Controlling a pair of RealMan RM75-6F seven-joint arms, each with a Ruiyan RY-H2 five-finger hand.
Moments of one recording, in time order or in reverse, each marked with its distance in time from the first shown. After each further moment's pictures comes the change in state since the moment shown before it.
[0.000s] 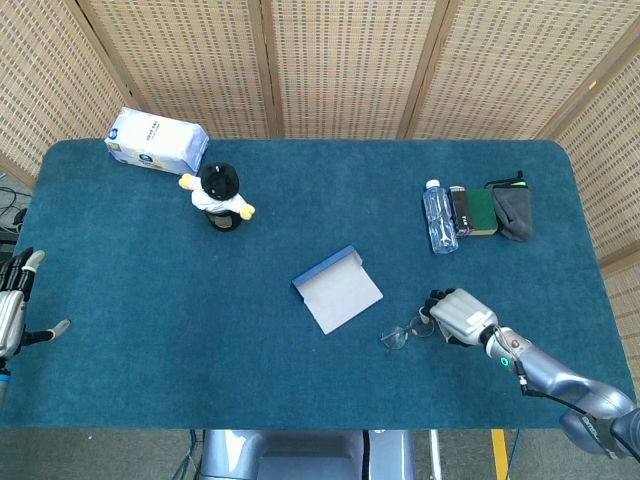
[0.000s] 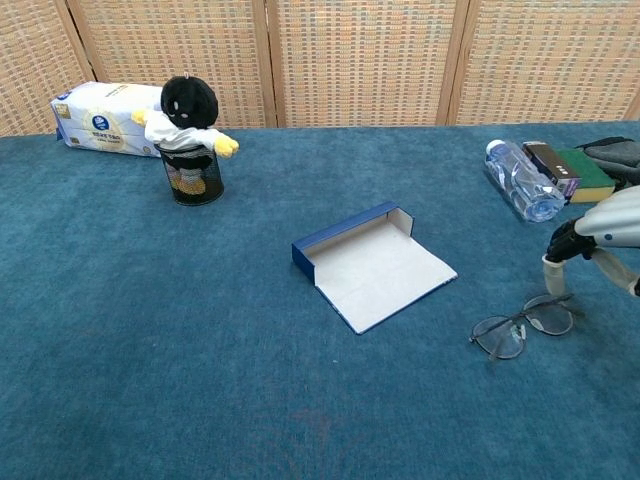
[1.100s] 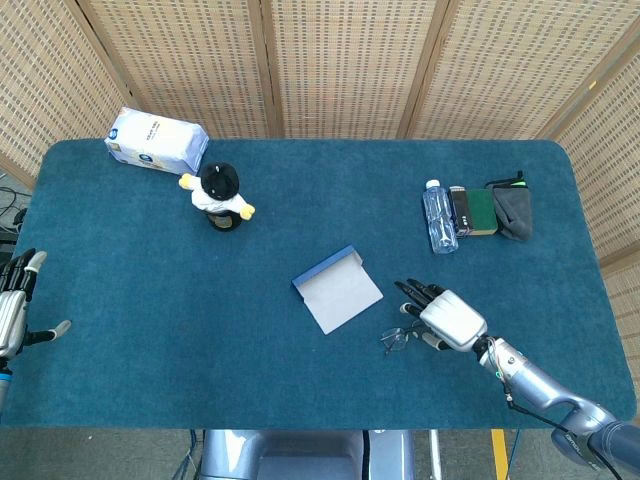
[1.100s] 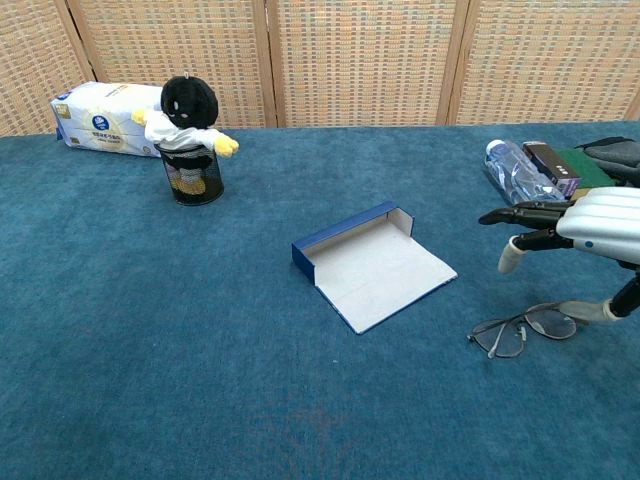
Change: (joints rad) left arm -0.006 -0.003 0.000 0.006 -0.009 -0.015 0.003; right arm -0.131 -0.279 -0.027 0.366 -0.224 0.426 0.090
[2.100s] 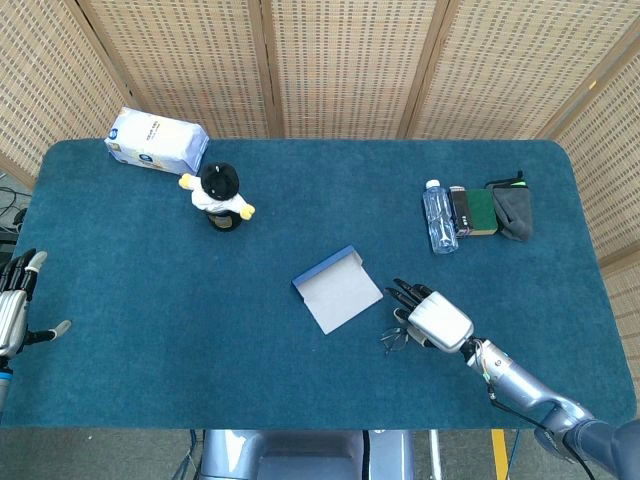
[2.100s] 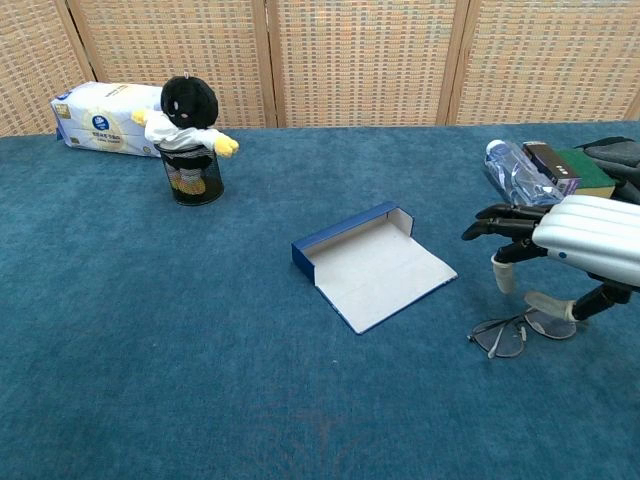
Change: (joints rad) left arm -0.003 -0.005 0.000 0.004 -0.009 -0.008 0.008; right arm -0.025 -0.188 -0.009 0.257 -0.046 0.165 0.054
